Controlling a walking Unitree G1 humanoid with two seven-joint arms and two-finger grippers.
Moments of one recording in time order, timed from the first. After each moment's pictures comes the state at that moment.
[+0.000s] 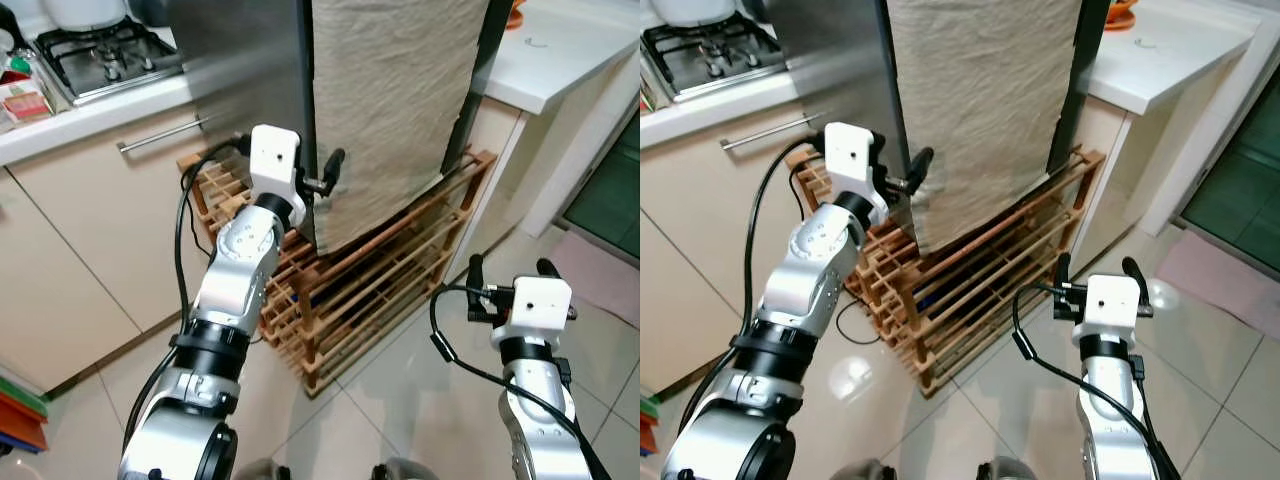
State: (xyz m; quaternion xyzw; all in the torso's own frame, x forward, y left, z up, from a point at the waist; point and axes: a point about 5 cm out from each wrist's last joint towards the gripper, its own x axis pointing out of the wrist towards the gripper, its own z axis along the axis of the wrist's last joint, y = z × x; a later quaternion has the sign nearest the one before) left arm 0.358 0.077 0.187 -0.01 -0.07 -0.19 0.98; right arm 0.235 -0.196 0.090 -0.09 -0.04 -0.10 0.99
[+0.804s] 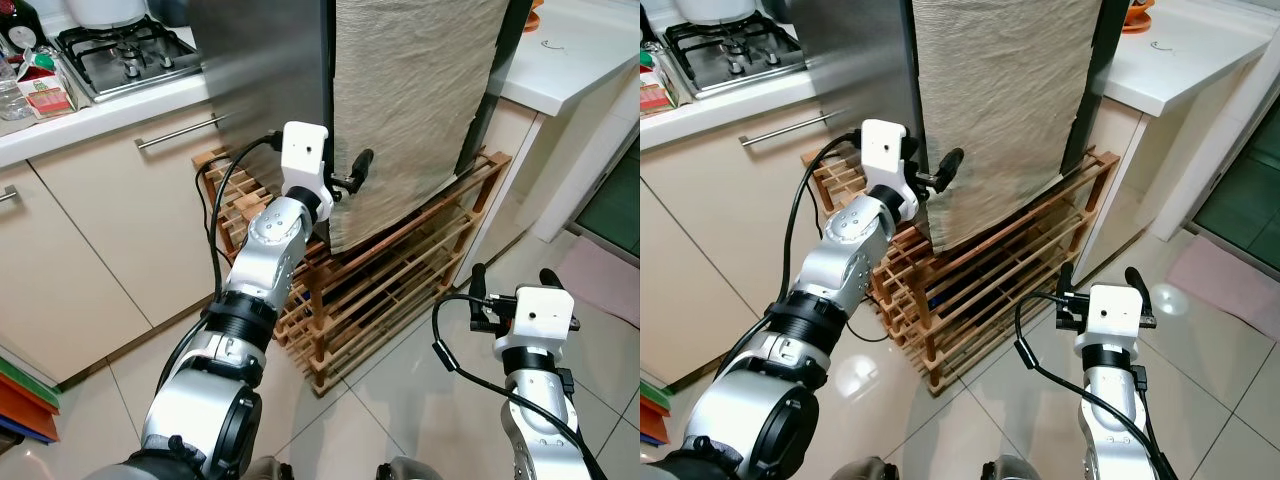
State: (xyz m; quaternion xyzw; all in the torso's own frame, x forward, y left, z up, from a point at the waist) left arm 0.378 0.049 0.184 -0.05 -0.03 -0.23 0.97; right arm 0.226 -0.198 0.085 -0.09 -0.03 -0.11 0.99
